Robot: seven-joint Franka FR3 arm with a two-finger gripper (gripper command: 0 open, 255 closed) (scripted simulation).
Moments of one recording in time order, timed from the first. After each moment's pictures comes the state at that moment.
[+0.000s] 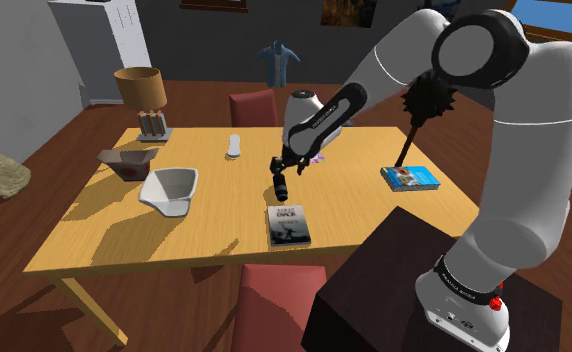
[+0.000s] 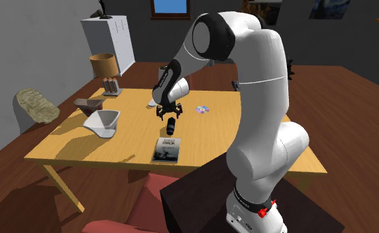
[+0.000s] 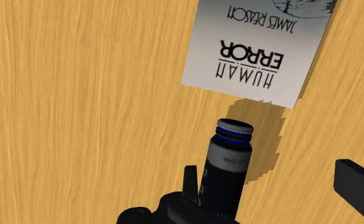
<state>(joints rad) -0.08 0.43 0.09 -2.12 -0.15 2.65 0.49</state>
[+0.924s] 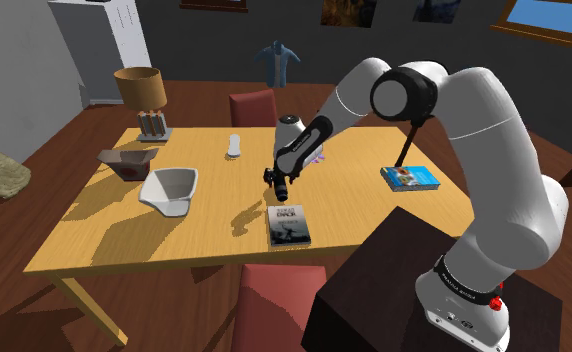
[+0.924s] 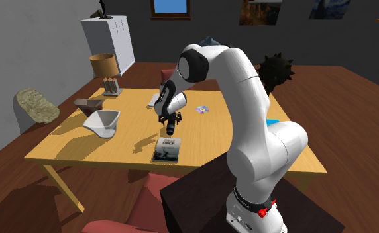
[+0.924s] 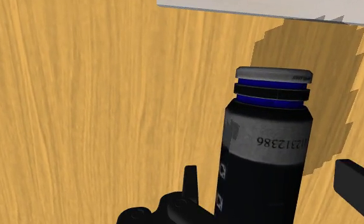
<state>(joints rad) -0.05 0.82 0.01 -1.78 -0.17 2.72 0.59</state>
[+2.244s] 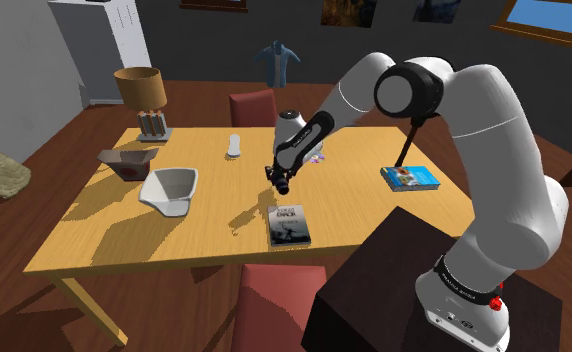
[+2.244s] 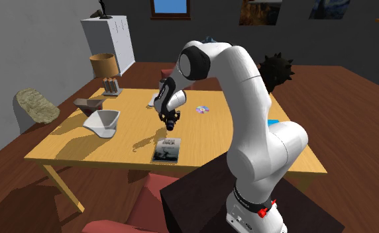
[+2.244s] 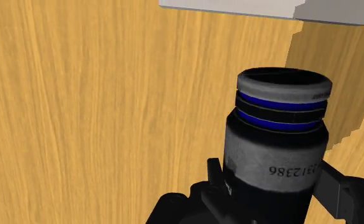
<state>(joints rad) -0.05 0.78 0.01 -1.79 -0.17 2.69 0.59</state>
